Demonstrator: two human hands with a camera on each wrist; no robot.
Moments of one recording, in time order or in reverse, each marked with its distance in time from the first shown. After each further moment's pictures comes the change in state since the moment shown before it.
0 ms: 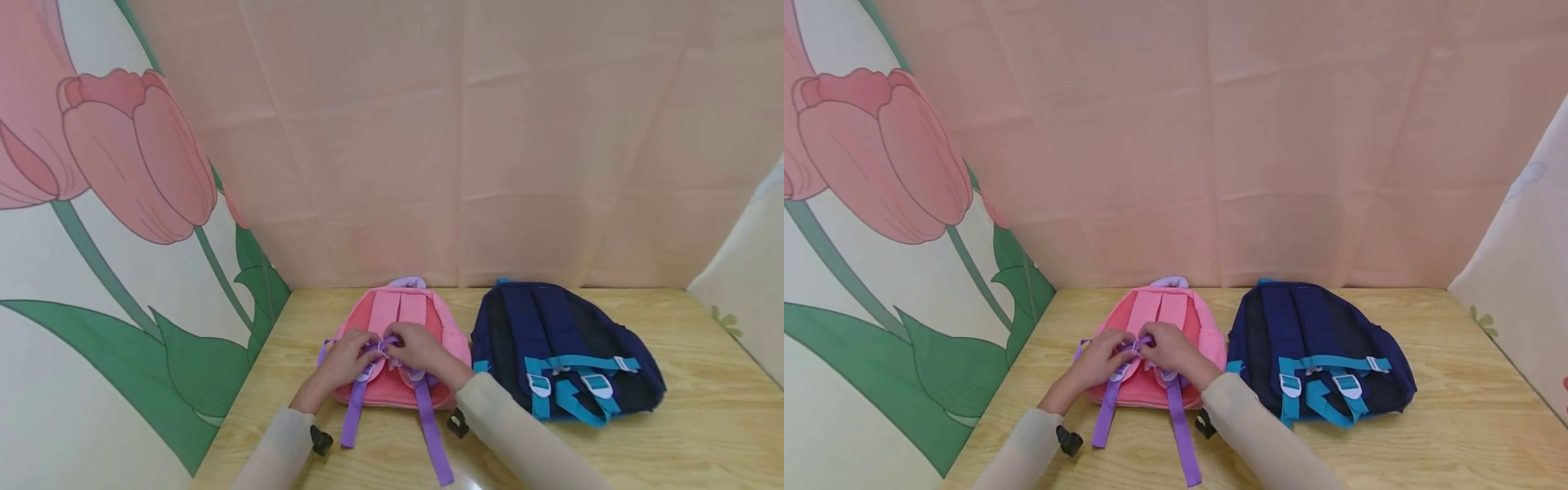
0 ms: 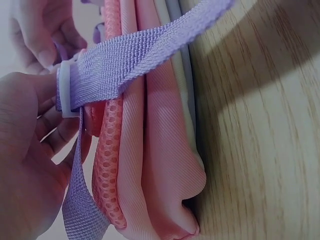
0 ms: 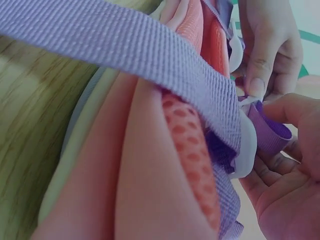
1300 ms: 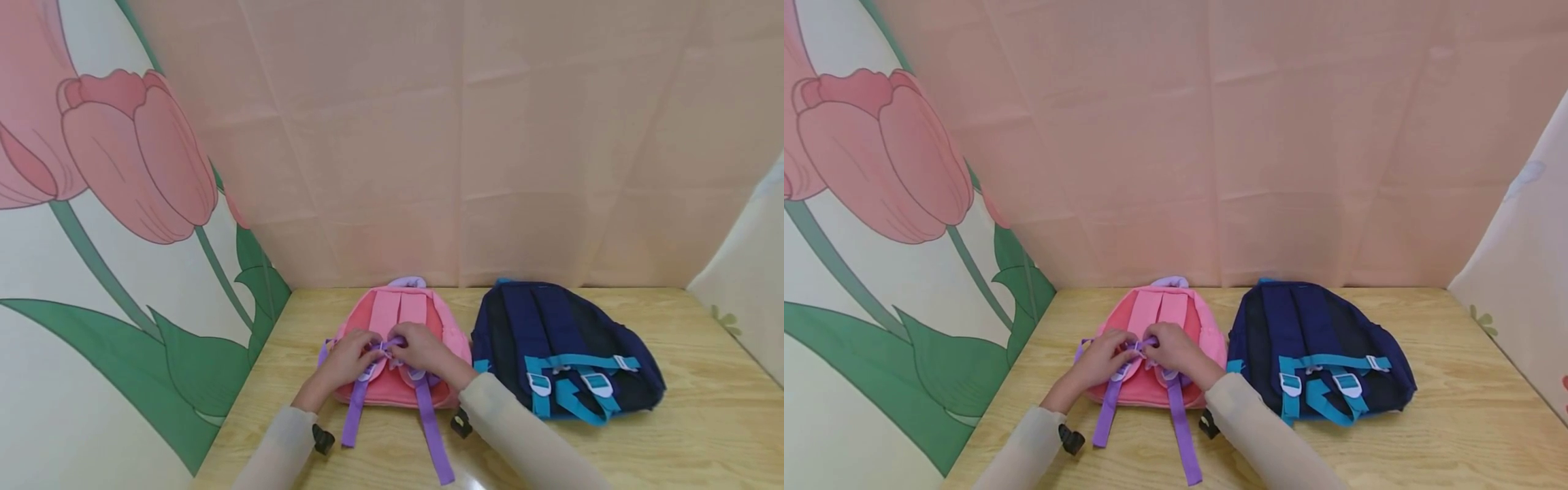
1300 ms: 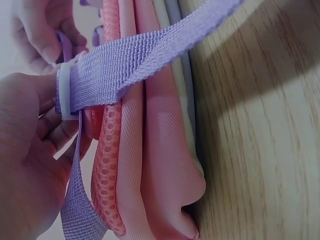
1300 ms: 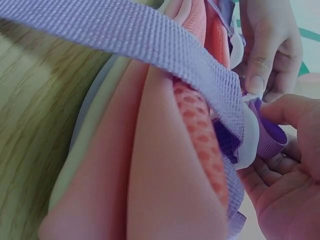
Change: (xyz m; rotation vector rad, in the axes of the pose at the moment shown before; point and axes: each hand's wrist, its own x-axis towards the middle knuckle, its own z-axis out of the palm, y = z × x) left_hand 0.003 -0.003 0.004 -0.005 -0.011 0.017; right_hand -0.002 0.006 0.000 -0.007 -0.013 0.026
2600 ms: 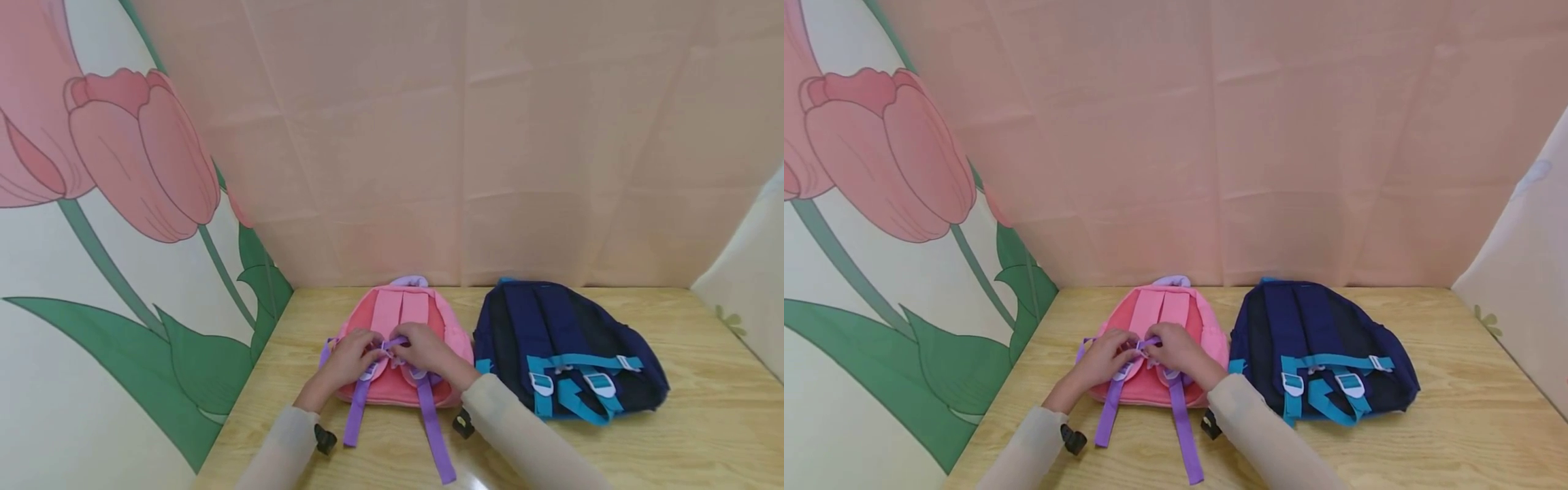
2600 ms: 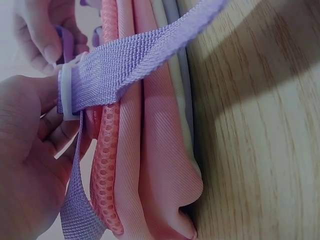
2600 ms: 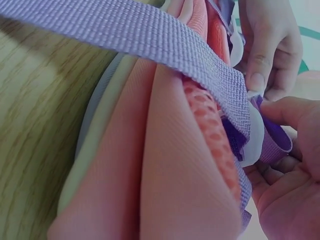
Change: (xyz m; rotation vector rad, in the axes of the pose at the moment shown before) left_hand -0.001 0.002 0.000 -0.011 -0.001 -0.020; right_hand -0.002 0.001 0.001 -0.011 0.021 -0.044
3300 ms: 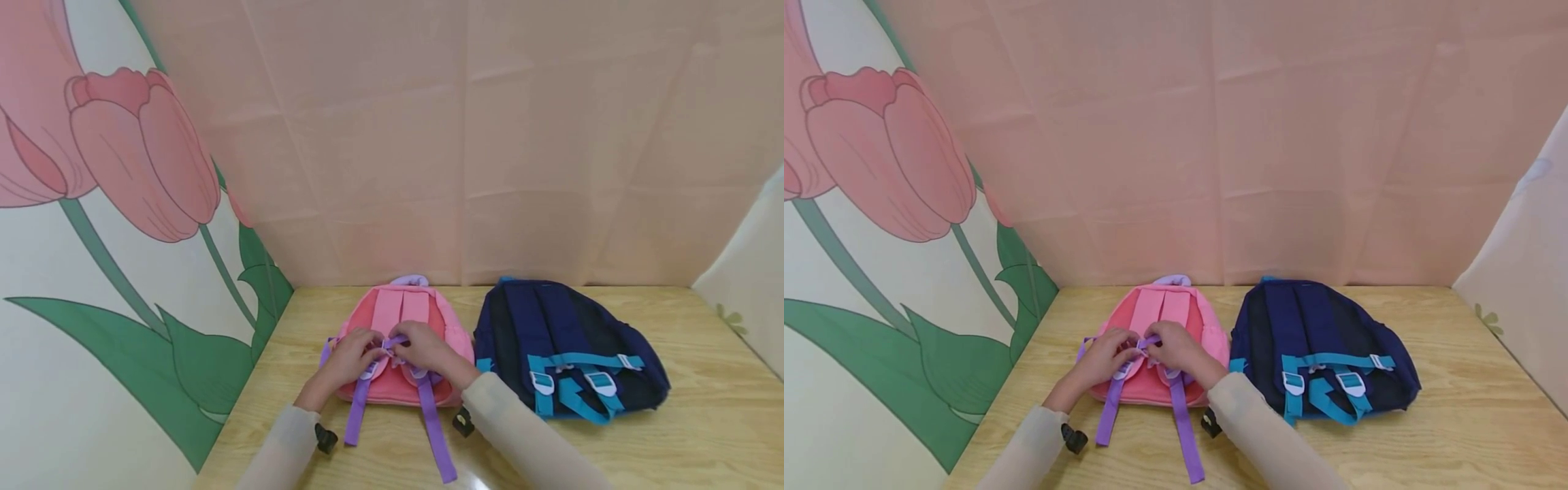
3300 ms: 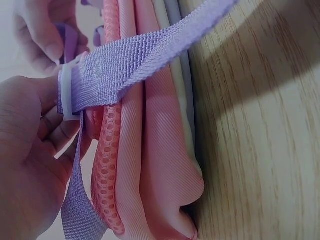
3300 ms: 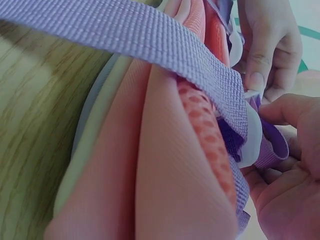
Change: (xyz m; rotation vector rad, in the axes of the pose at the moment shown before) left_hand -0.001 0.001 -0.002 0.008 0.003 0.009; right_hand 0.002 -0.001 0.001 0.018 -0.022 0.053
